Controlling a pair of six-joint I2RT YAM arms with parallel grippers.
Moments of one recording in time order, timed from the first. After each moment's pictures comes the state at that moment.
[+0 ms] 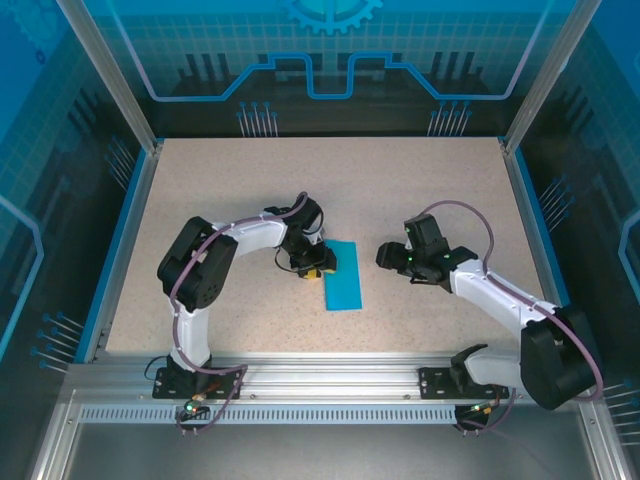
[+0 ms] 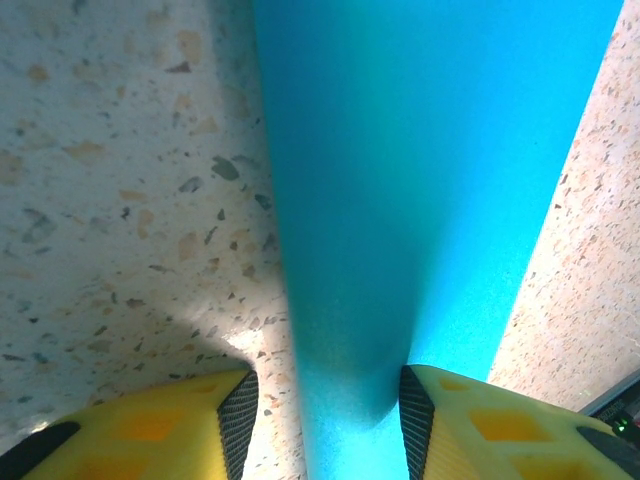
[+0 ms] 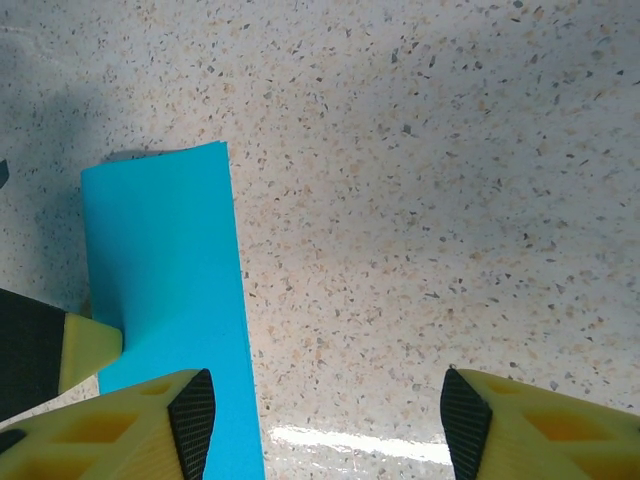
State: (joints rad) left arm -0.54 1.98 1.25 -0.61 0.50 -0.67; right arm 0.41 1.25 0.70 -0.40 -0.08 0.66
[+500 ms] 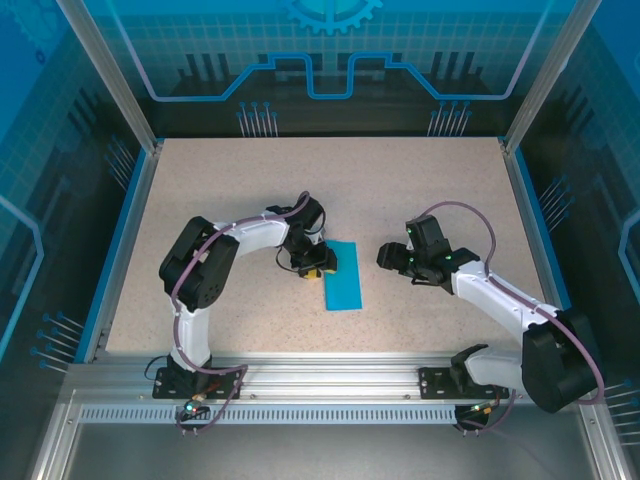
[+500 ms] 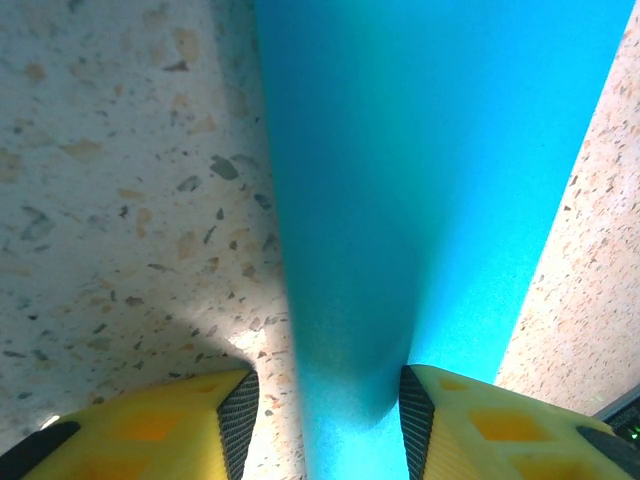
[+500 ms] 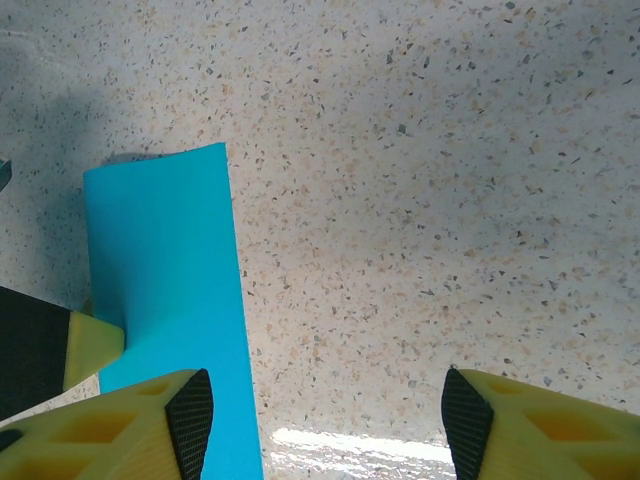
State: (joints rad) left arm -0.55 1.99 1.27 -0.64 0.48 -0.67; right arm 0.40 1.23 0.69 -0.40 -0.08 0.66
